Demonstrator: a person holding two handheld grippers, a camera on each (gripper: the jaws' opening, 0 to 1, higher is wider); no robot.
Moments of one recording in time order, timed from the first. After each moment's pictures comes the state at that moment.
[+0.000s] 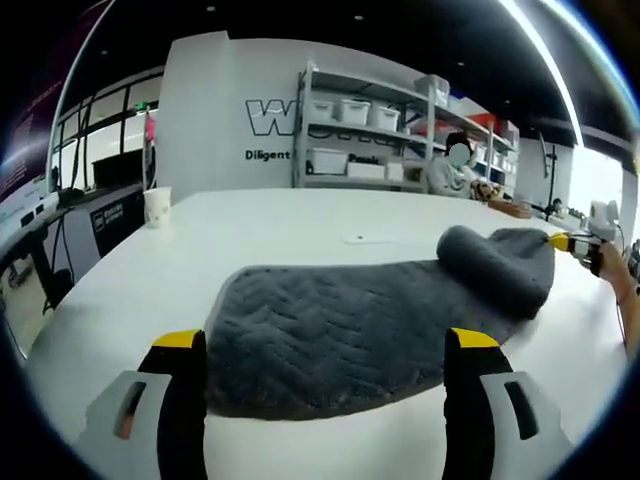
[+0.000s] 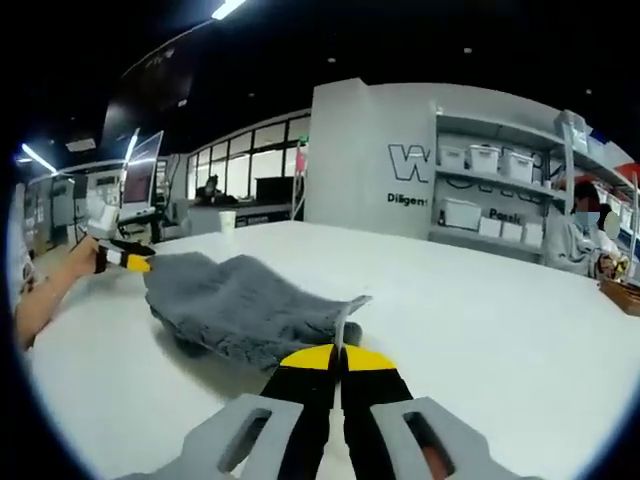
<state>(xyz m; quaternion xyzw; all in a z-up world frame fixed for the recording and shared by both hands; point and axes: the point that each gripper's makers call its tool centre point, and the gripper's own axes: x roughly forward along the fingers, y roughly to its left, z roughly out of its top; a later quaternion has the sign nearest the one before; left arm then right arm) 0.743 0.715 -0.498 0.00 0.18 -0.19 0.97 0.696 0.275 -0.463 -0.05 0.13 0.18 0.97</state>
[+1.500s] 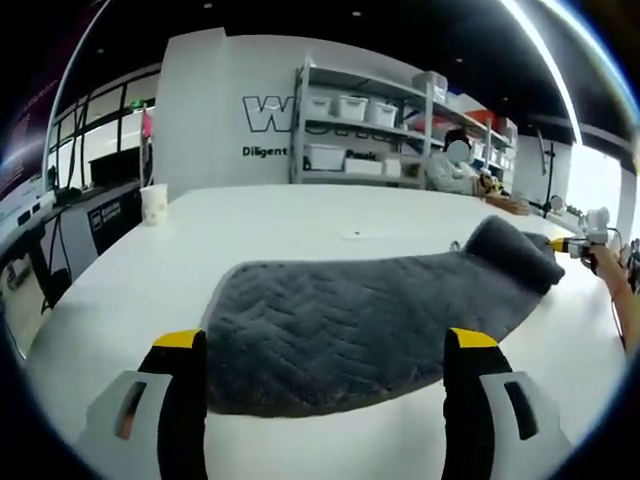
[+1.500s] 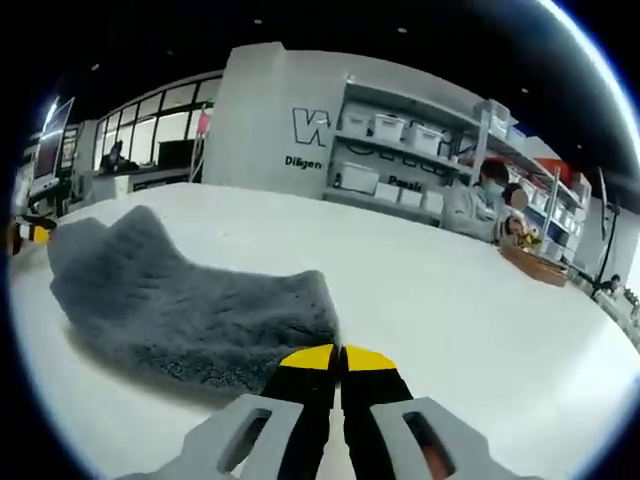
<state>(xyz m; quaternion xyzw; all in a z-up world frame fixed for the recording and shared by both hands) 0.743 0.713 -0.501 0.00 0.19 -0.19 0.96 0.680 0.126 -0.493 -0.09 0.19 -0.05 0.98</state>
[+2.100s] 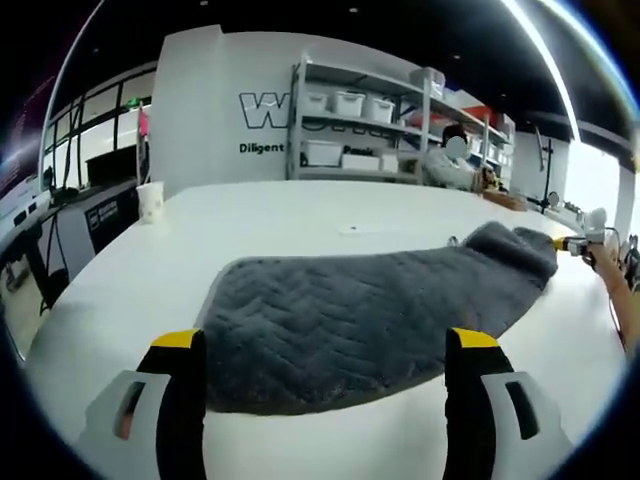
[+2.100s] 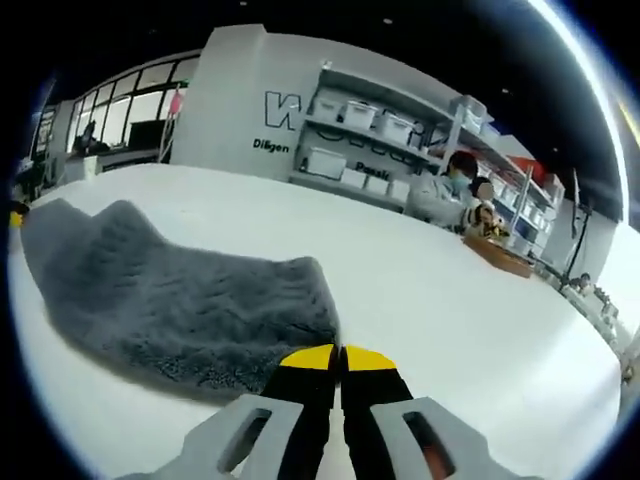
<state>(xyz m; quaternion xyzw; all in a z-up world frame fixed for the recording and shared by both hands) 0.741 0.710 -0.504 0.01 0.20 -0.20 0.96 0.663 0.078 -0.505 -0.11 0.21 -0.12 0.96</state>
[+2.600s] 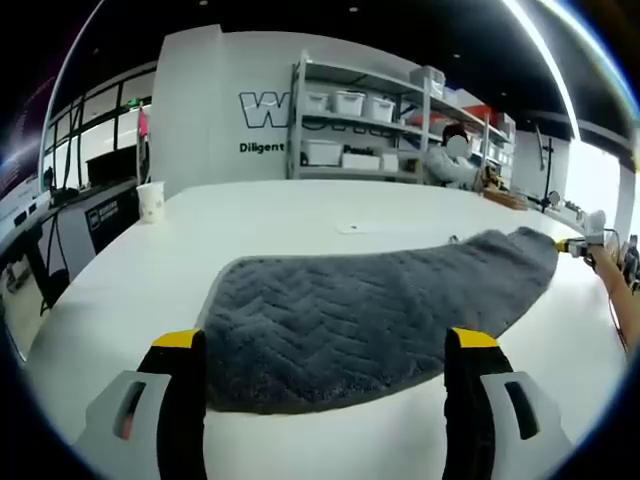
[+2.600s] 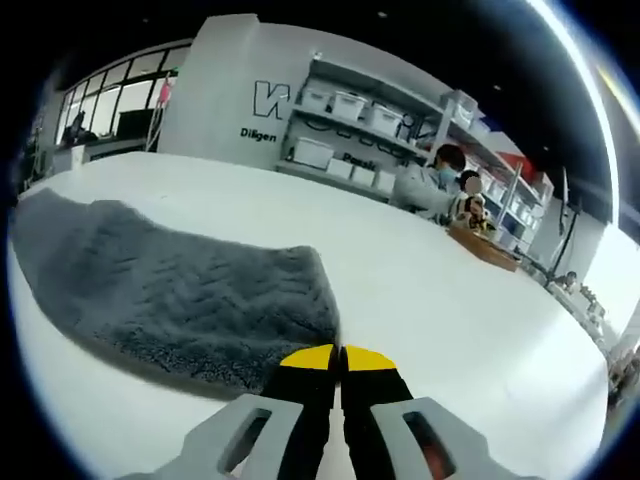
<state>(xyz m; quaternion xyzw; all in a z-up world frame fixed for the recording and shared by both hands) 0.744 0.712 -0.505 0.01 0.20 -0.20 0.96 0.650 0.052 -0.511 -0.12 0.23 -0.16 0.95</state>
